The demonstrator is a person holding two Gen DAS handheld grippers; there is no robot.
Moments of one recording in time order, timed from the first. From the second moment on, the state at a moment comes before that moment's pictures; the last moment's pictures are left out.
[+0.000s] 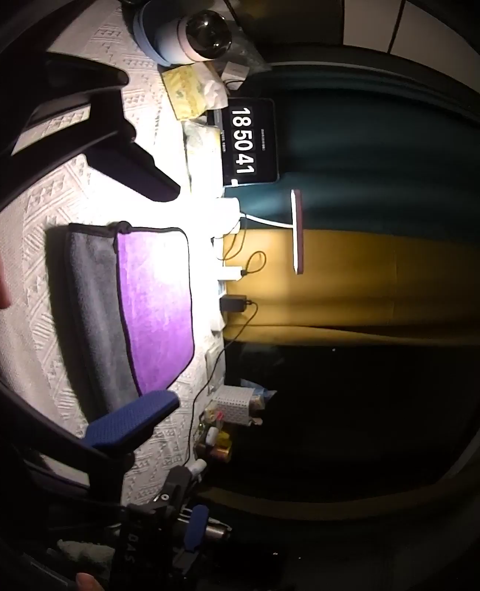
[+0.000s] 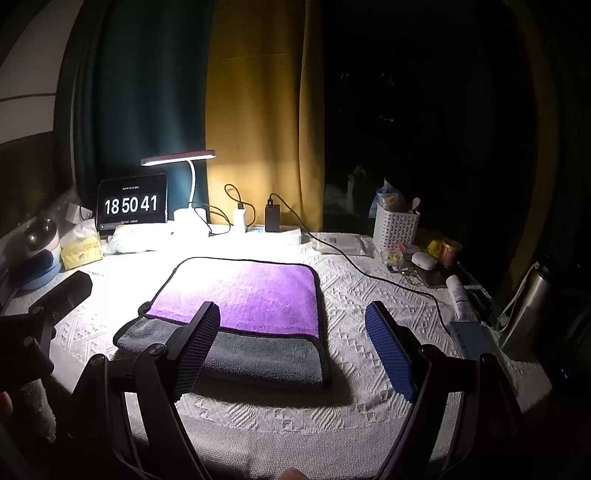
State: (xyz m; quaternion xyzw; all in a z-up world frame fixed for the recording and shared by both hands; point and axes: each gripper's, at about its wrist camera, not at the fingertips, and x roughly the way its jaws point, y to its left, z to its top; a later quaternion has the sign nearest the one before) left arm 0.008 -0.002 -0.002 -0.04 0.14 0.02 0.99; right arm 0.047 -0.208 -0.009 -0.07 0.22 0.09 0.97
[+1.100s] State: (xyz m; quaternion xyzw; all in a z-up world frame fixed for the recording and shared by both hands) left arm 0.004 0.001 -0.010 -0.05 0.14 0.02 0.99; right arm 0.045 -0.205 -0.024 -0.08 0.22 0.09 0.97
